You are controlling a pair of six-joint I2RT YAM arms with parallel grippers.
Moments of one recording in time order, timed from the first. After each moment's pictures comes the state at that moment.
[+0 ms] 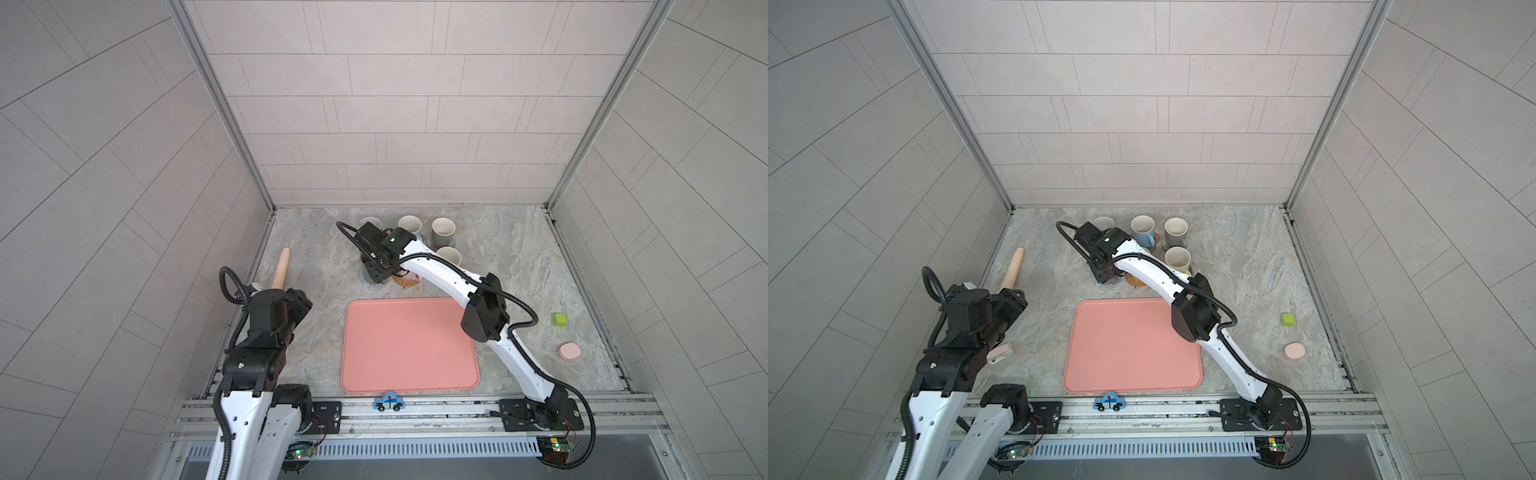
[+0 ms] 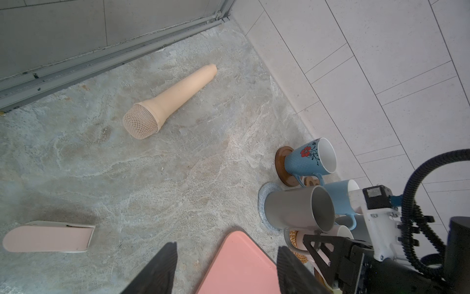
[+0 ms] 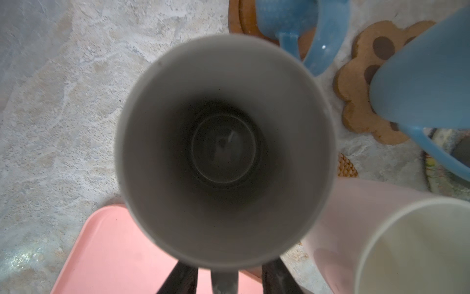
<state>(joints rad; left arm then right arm) -0.02 0.54 0.71 -0.80 -0.16 -0.88 0.82 2.43 2.46 -1.22 0.17 0.30</state>
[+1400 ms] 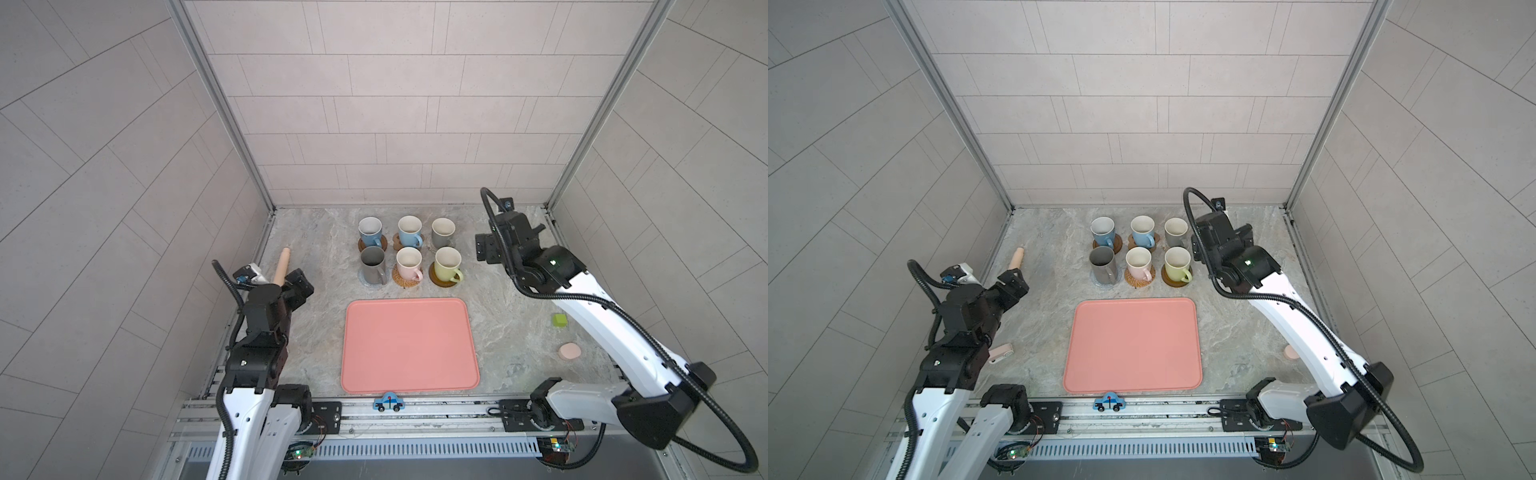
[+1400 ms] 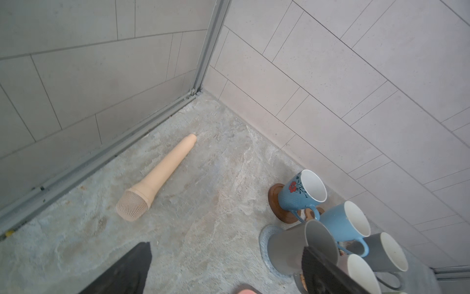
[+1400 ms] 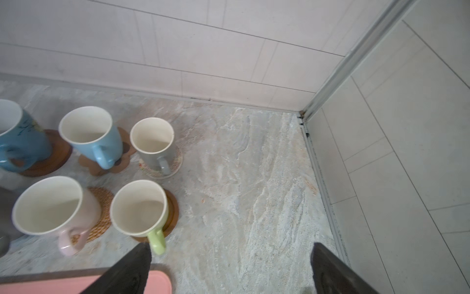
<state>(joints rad) -0.02 0.55 0.65 -0.48 -0.26 -0.55 0.46 1.21 1.29 -0.78 0.61 0.24</state>
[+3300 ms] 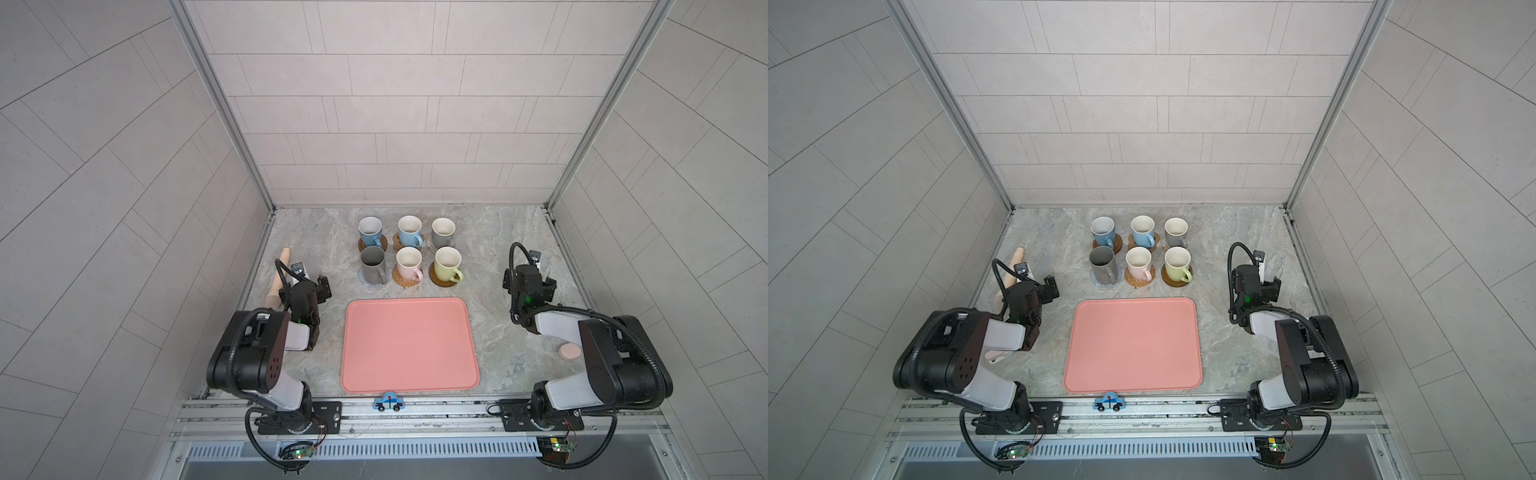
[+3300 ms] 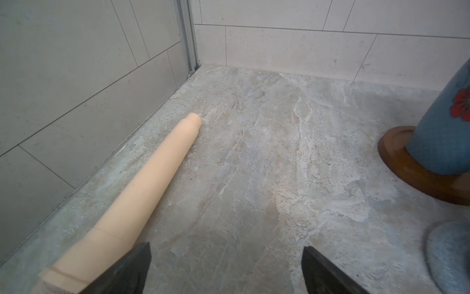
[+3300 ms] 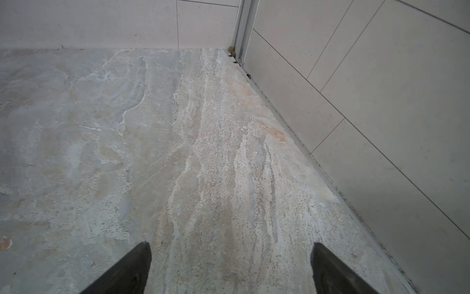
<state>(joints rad) -0.02 1.58 0.28 0.91 -0.33 -0.10 0.05 1.44 0.46 0.47 0.56 0.11</state>
